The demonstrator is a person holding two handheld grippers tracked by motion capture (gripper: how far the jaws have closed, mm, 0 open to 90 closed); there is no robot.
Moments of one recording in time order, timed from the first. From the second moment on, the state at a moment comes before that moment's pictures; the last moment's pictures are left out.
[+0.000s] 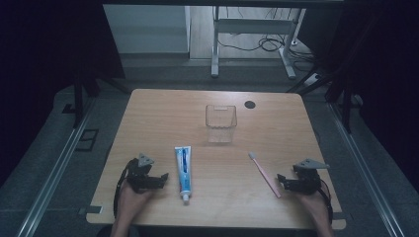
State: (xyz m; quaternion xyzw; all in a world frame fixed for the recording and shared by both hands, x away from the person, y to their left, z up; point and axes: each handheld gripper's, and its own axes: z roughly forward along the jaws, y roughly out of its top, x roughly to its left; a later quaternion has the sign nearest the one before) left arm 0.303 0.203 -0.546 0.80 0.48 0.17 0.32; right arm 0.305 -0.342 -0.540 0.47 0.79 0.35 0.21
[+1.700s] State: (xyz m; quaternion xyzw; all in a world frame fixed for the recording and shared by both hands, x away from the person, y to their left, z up) left arm 0.303 0.203 -0.545 0.80 0.48 0.17 0.32; right arm 0.284 -0.297 -0.524 0.39 0.84 0.35 0.11
